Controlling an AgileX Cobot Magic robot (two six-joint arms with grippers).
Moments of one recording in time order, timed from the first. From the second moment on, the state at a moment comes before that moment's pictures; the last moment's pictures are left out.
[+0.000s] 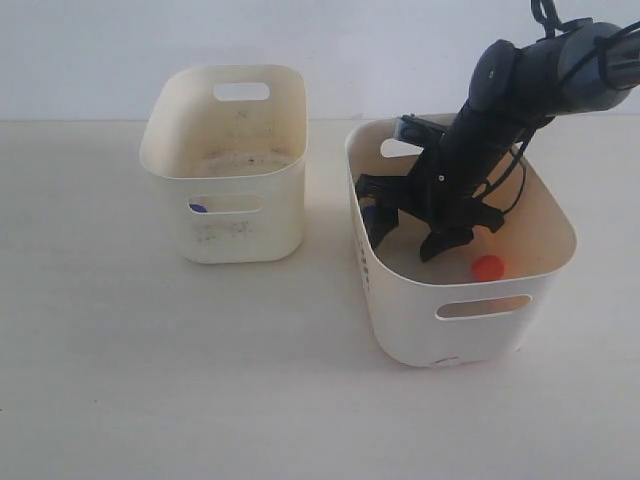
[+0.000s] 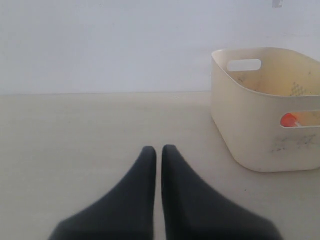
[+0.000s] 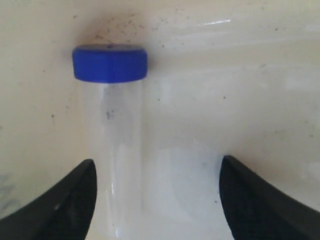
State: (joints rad) left arm -0.01 0.00 0.00 0.03 0.21 -0.03; right arm 0.20 2.16 -1.48 0.41 0.82 0.03
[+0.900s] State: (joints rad) left arm -0.01 0.00 0.00 0.03 0.21 -0.03; right arm 0.21 2.18 -1.49 0.42 0.78 0.06
